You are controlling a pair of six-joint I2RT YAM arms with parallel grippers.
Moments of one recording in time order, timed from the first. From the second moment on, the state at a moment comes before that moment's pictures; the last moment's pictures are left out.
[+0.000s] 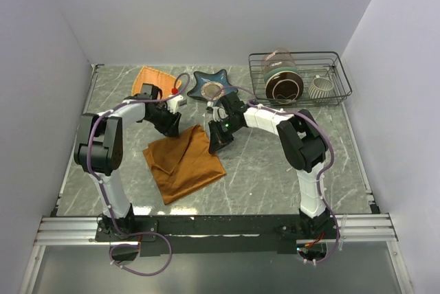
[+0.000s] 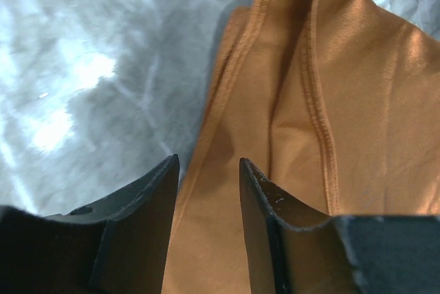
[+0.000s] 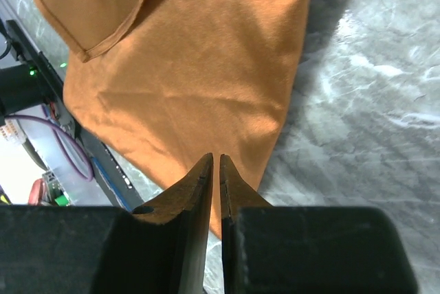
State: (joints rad) left arm -0.15 1.89 1.23 -0.51 0.56 0.48; right arm 0.59 2.06 1.41 -0.50 -0.69 0.23
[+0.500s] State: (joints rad) left arm -0.20 1.90 1.22 -0.51 0.52 0.50; right arm 0.59 2.10 1.38 -0.46 -0.67 0.31
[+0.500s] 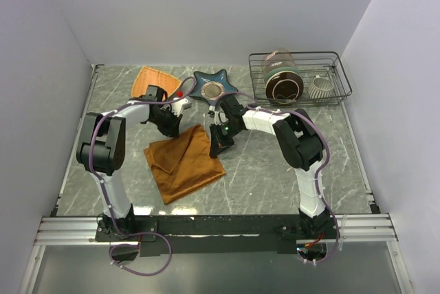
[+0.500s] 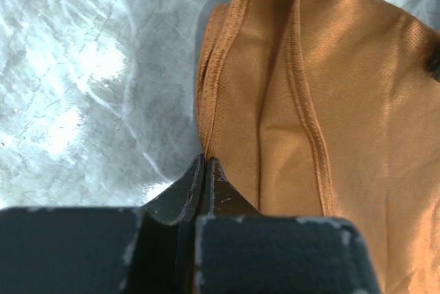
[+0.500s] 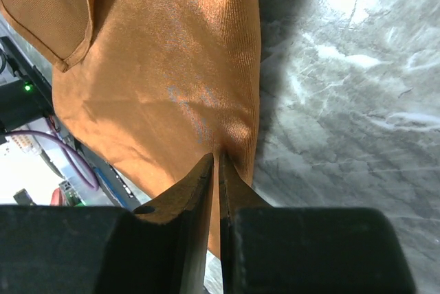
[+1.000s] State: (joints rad) left arm -0.33 1.64 1.12 -0.53 0.52 0.57; right arm 0.59 2.10 1.38 -0.46 -0.68 0.33
